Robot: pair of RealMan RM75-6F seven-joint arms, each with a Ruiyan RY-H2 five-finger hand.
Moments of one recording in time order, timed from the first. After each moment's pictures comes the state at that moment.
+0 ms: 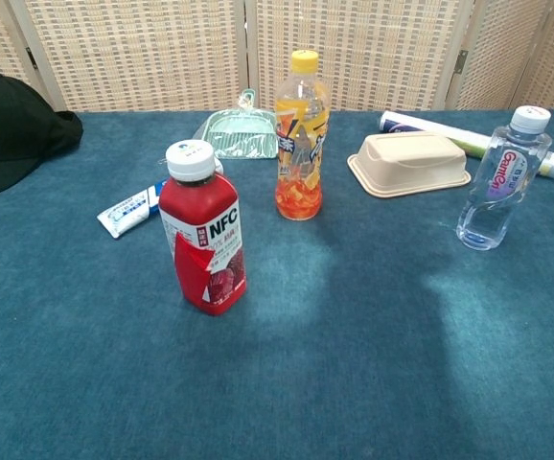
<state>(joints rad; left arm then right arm) -0.10 -1.15 -0.05 -1.80 1.43 1.48 0.22 0.24 -0.96 0.15 -1.85 -1.23 1.11 0.17</state>
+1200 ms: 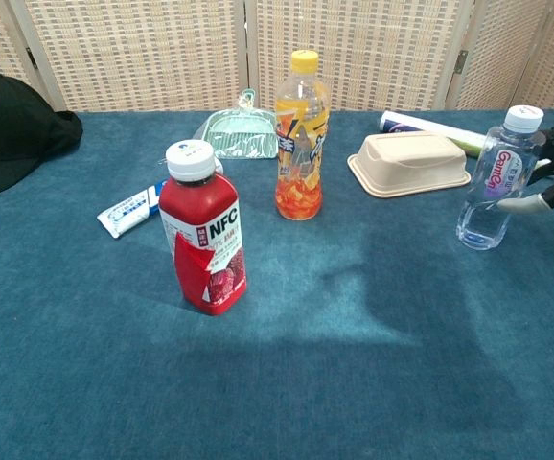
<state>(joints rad) -0.10 -1.14 -0.05 -1.80 1.42 1.47 0.20 0.50 -1.38 0.23 -1.40 -1.17 0.84 0.35</state>
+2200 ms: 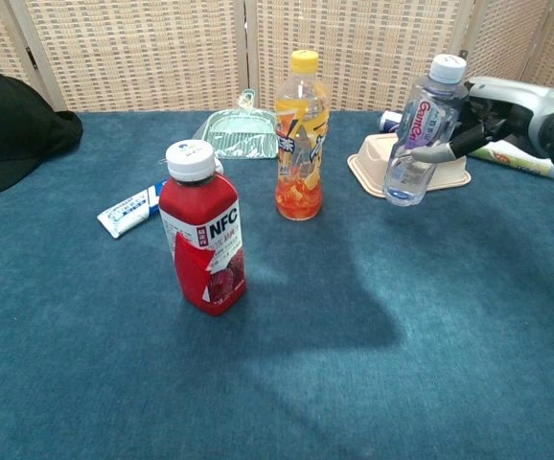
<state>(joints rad) -0.09 -1.13 -0.05 -1.81 1.42 1.48 0.20 0.65 -1.47 0.33 -1.38 -1.14 0.80 0.39</state>
